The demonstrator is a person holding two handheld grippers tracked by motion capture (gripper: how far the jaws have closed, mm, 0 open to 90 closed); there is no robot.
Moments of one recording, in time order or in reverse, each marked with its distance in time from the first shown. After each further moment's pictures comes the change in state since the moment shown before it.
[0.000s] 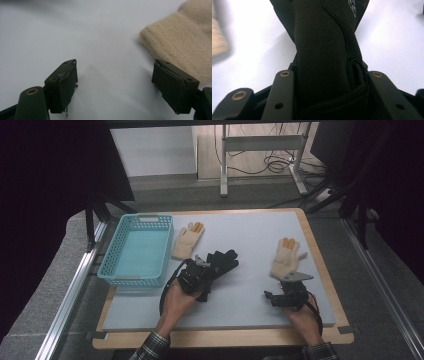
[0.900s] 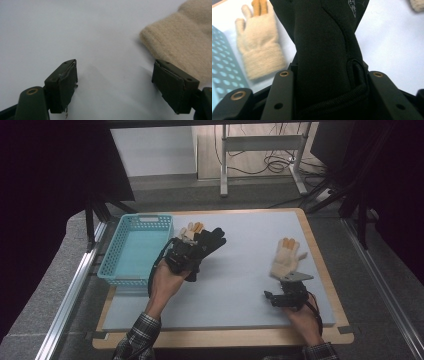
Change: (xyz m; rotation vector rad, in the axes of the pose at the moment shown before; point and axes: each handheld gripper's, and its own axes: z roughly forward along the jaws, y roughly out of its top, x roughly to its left) left arm 0.044 0.031 -0.037 -0.030 0.094 -0.032; right arm 0.000 0.000 0.000 0.002 0.000 -0.003
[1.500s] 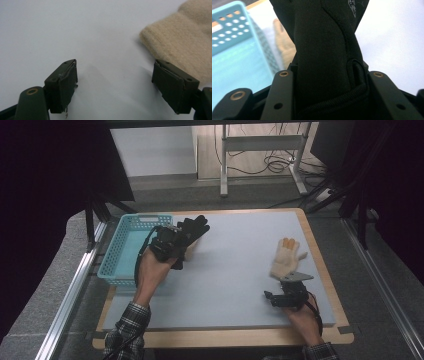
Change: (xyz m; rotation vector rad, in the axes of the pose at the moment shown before) left arm 0.047 0.008 -0.022 0.009 0.089 -0.072; right arm 0.000 0.000 0.000 0.000 0.000 0.000
